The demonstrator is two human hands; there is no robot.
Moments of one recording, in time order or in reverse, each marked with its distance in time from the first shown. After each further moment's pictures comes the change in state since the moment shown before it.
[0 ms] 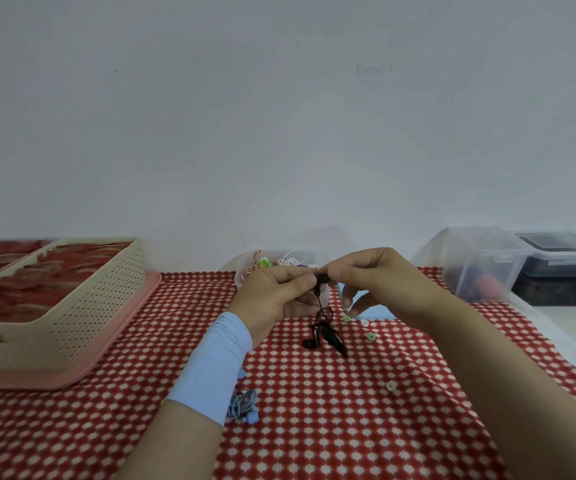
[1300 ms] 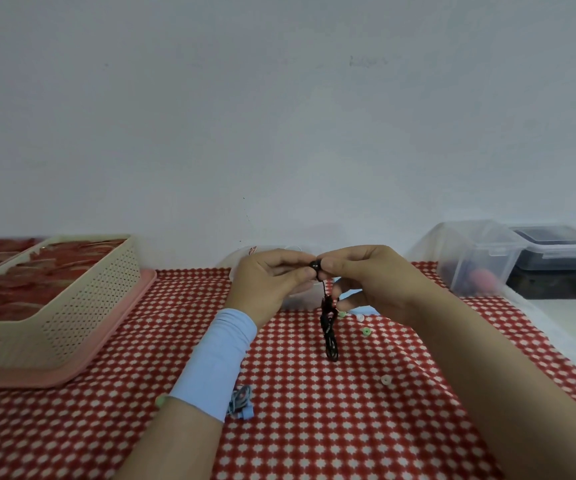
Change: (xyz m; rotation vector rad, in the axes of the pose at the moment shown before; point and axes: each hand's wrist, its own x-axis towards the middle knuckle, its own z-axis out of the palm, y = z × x) left_hand 0.005 -0.001 0.006 0.184 0.168 0.278; right_hand 0.003 0.003 0.005 0.244 0.034 0.143
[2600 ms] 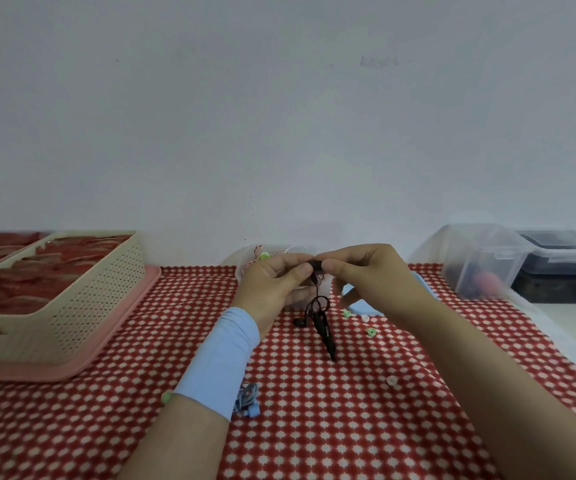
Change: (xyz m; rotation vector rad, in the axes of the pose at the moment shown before) left_hand 0.000 -0.012 -0.004 -0.200 -0.018 -0.203; right_hand 0.001 0.004 0.016 -0.239 0.141 -0.227
